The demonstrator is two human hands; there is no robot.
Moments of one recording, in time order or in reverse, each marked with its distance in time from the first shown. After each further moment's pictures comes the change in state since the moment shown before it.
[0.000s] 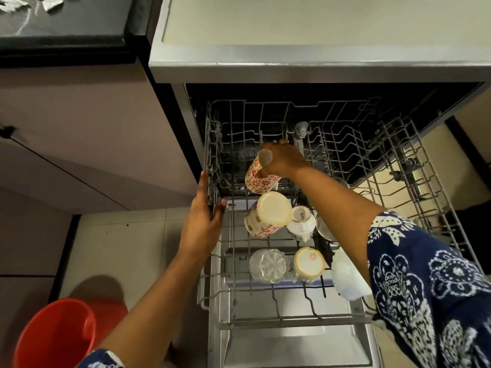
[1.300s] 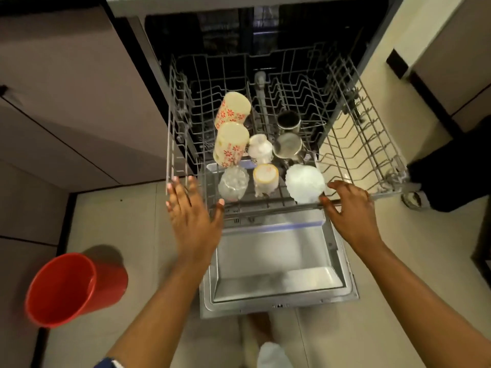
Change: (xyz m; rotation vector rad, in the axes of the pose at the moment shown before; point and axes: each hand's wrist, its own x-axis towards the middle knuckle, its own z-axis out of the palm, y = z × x) left_hand -0.189 -0.010 0.055 0.622 0.128 0.030; right_hand -0.316 0.165 0.122 0.062 0.508 0.183
